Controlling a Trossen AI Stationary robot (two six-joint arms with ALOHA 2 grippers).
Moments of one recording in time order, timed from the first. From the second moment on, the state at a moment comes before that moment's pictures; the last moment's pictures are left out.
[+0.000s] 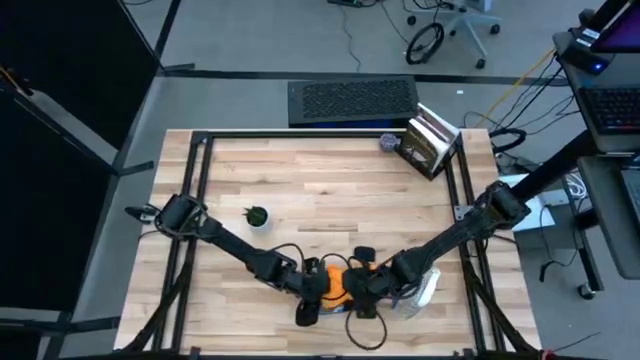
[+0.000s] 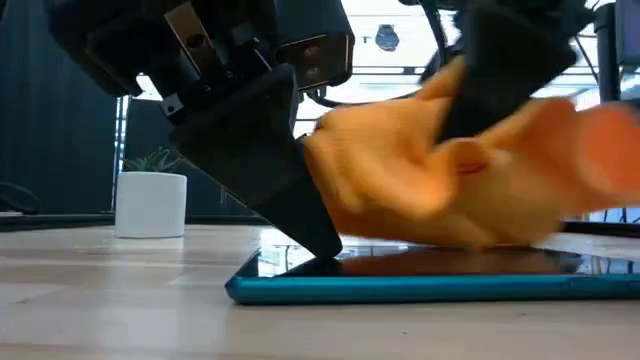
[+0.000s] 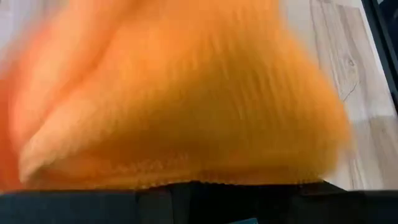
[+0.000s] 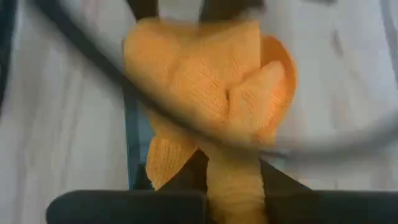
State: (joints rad) left arm -0.44 2.04 1.17 -0.04 -0.04 -0.44; right arm 0.52 1.85 1.21 -0.36 0.25 0.47
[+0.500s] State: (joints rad) left arm -0.44 2.04 1.17 -0.04 -0.04 -0.44; right arm 0.59 1.98 1.22 -0.48 0.17 0.54
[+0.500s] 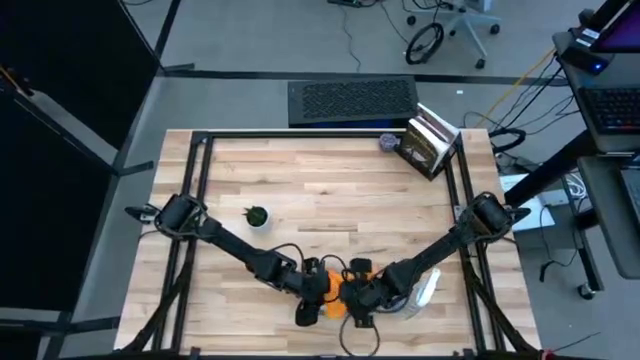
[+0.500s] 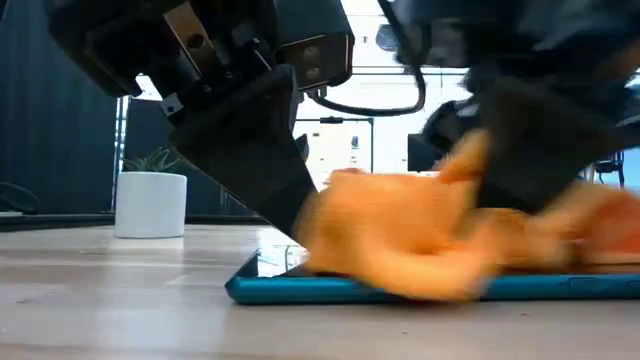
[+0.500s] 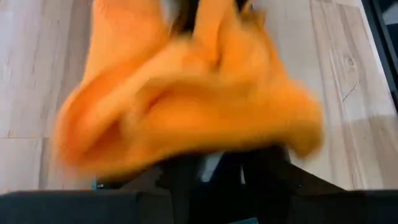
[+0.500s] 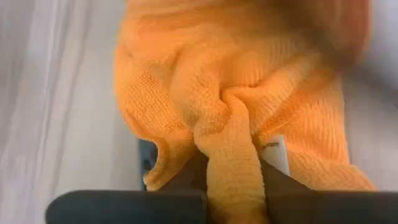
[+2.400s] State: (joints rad) left arm -0.40 1.86 1.16 -0.15 -0.24 -0.36; right arm 0.71 1.86 1.21 -0.49 0.25 0.66
